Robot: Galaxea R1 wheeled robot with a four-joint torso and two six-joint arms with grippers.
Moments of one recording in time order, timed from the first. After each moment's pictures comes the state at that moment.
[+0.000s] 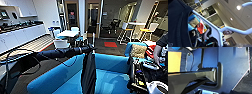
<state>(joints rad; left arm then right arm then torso) 0.01 2.67 -1.51 -0.04 0.01 -0.95 -1.52 2.97 -2.55 0.01 0.03 -0.06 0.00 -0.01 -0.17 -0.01</state>
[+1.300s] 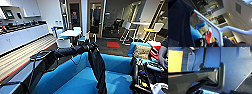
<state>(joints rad) 0.02 2.97 -2.01 -0.04 0.06 -1.07 -1.52 2.98 -2.55 0.01 0.03 -0.06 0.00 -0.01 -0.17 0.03</state>
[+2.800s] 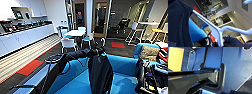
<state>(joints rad) 0.05 3.18 -2.18 0.05 0.11 -1.07 -1.52 2.98 -2.55 0.01 0.03 -0.06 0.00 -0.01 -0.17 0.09</state>
